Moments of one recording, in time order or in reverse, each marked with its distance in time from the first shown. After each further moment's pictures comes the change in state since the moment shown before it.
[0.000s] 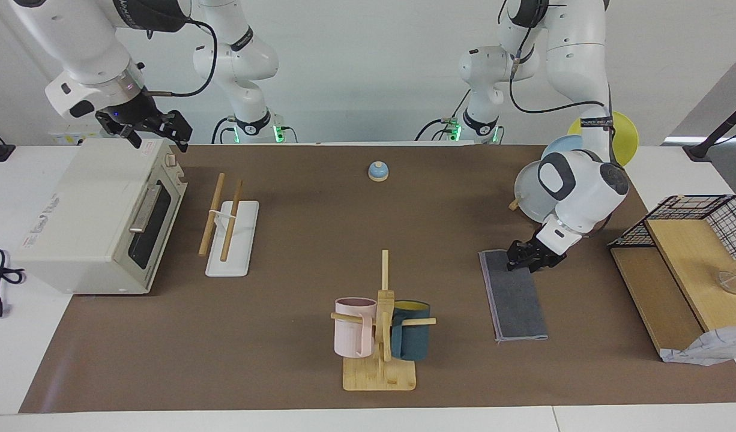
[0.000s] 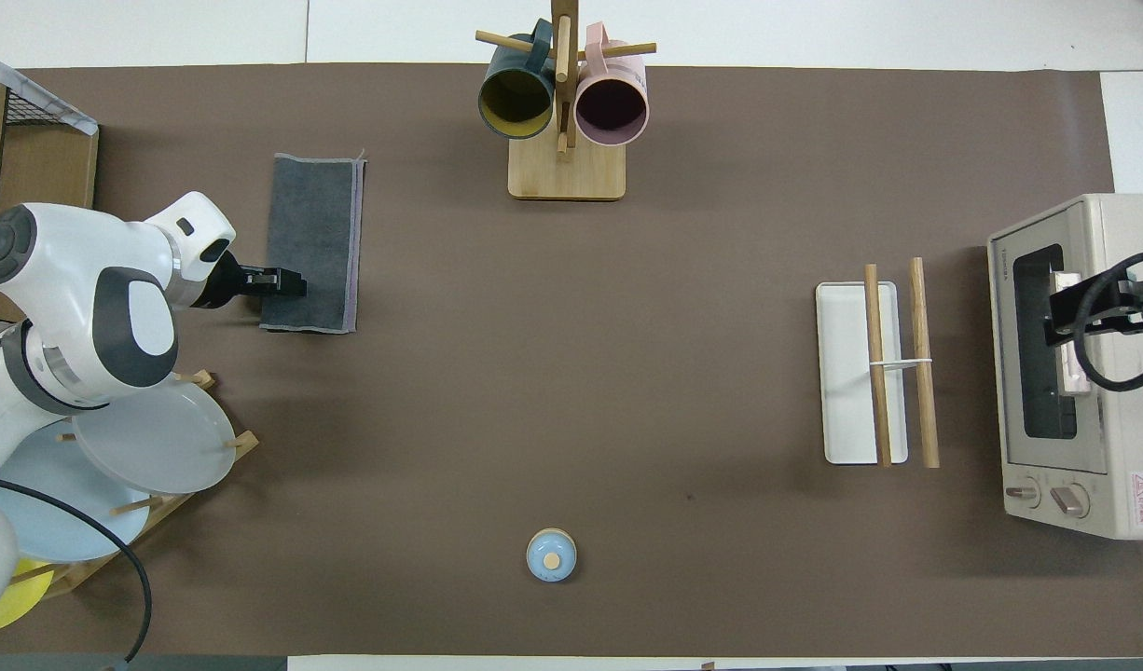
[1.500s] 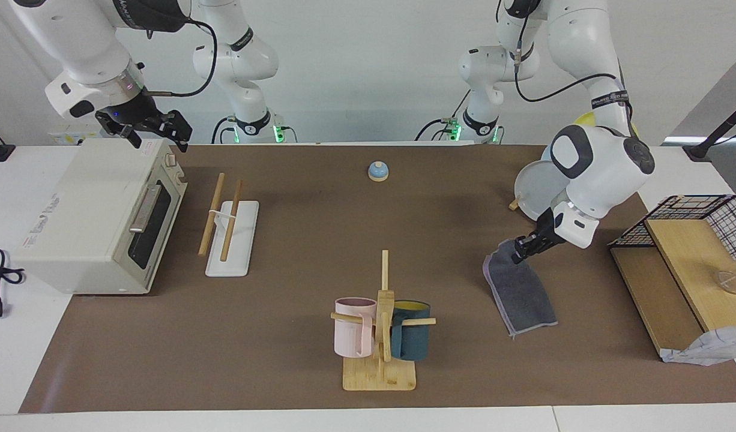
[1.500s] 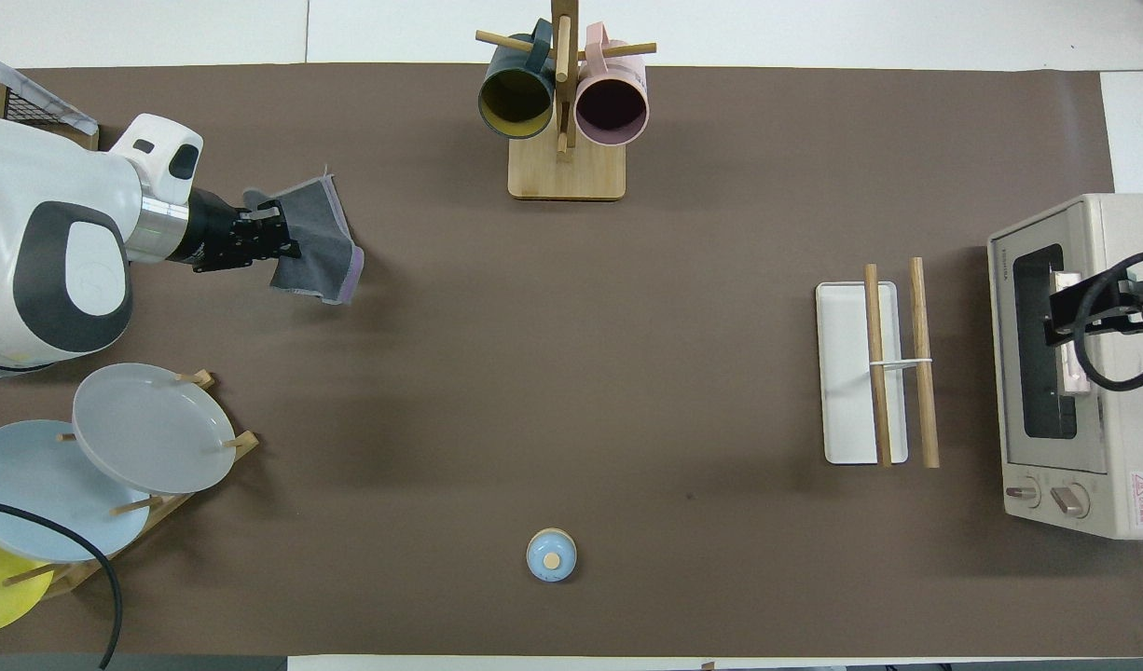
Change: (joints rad) left arm -0.055 -0.094 -0.021 0.208 -0.010 -0.298 -0.614; right arm 0.000 0.000 0.000 0.000 0.000 0.000 0.000
